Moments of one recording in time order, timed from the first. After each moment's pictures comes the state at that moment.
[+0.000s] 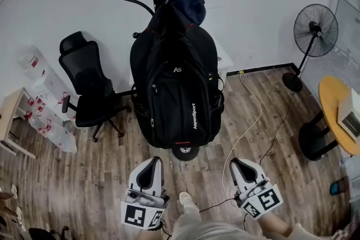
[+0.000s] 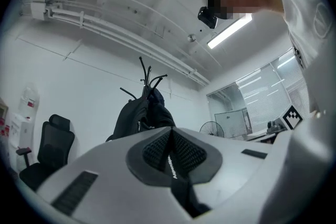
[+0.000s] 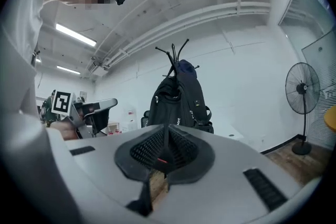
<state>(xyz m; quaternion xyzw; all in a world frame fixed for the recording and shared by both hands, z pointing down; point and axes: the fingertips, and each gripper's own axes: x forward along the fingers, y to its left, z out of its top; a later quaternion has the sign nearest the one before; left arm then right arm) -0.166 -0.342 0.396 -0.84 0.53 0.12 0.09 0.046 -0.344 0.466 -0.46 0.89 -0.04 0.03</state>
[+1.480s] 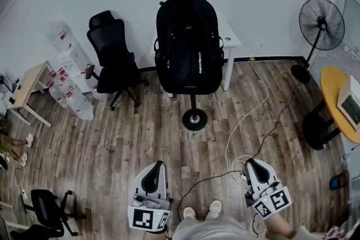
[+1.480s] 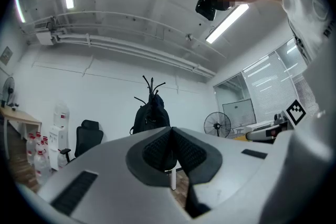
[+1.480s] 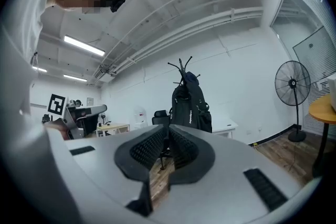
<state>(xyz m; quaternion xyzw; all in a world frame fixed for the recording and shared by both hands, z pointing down) -0.136 -0.016 0.411 -0.79 0.61 0.06 0.08 0.120 -0.047 0.476 -0.44 0.89 -0.06 0.05</state>
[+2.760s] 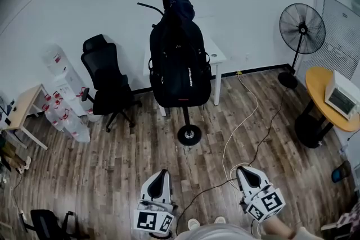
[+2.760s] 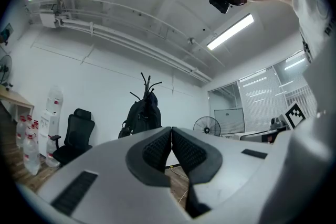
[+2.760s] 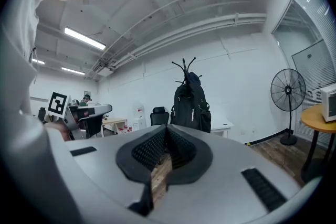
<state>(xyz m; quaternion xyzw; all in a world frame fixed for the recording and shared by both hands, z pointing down) -0.137 0.029 0.418 -0.82 0.57 0.09 0.03 0.091 0.020 0.465 -0.46 0.89 -0.05 0.02</state>
